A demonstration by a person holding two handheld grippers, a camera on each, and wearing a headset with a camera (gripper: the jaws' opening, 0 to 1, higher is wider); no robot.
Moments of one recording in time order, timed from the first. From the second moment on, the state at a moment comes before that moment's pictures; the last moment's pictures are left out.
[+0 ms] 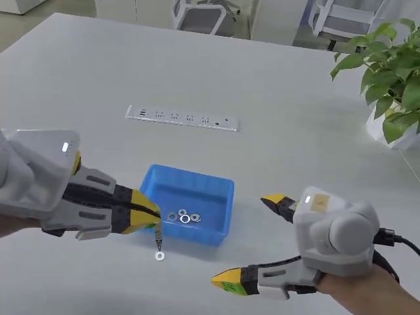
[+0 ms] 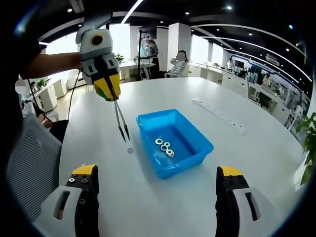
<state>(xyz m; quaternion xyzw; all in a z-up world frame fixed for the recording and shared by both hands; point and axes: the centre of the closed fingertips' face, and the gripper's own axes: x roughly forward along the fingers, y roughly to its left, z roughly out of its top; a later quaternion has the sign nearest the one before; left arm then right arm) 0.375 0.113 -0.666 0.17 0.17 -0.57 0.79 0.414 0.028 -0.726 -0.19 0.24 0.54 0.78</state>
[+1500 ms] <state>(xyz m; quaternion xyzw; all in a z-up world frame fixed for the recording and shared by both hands) 0.377 0.112 -0.698 0.16 0.19 -0.57 0.78 0.402 0.030 -0.743 -0.19 0.25 0.56 0.77</state>
